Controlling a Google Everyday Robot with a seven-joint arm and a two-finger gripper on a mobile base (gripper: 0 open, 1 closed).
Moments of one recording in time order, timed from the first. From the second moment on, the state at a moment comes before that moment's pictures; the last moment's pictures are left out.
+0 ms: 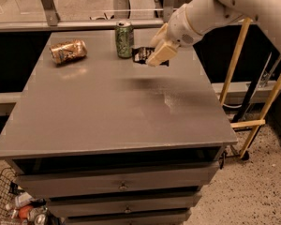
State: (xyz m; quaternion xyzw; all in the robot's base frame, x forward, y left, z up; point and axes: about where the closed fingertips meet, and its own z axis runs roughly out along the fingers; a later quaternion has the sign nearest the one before) arm 0.666 -0.052 0.920 -0.65 0.66 0.10 0.37
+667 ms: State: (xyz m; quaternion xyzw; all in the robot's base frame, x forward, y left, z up) arm 0.709 -0.041 0.899 -0.65 0.66 0.08 0.35
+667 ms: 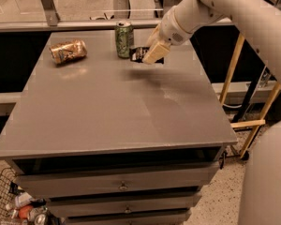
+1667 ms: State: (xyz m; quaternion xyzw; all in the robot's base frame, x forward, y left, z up) arm 0.752 -0.022 0.857 -0.64 0.69 0.10 0.33
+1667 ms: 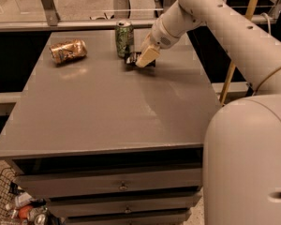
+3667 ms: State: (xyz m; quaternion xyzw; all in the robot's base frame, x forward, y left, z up) arm 0.752 -0.011 0.843 -0.65 0.68 0.11 0.32
